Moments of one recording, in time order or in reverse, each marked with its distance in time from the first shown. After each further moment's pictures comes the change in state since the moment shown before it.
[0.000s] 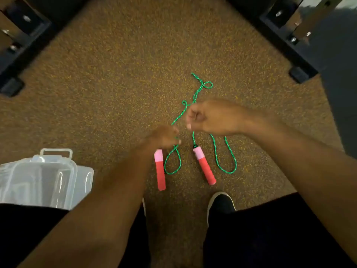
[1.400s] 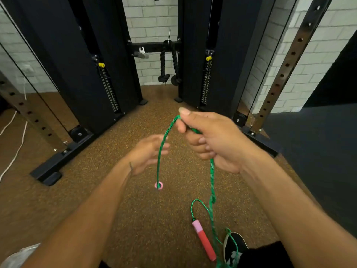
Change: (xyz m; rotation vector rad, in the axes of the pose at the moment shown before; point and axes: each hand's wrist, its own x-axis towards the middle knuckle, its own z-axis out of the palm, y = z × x) left_hand -0.203 0.120 -0.220 -0.761 0.246 0.249; right_hand -0.163 -0.134 -0.140 1.179 0.290 -0.347
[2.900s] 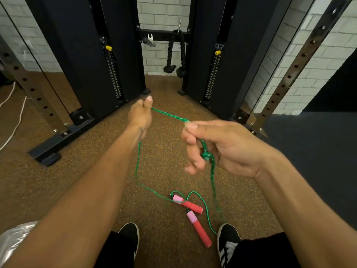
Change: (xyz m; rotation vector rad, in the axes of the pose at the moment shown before) left_hand 0.039 0.013 -0.041 -0.051 0.660 0.098; right_hand -0.014 0.014 0.023 0.005 -0.274 0.100
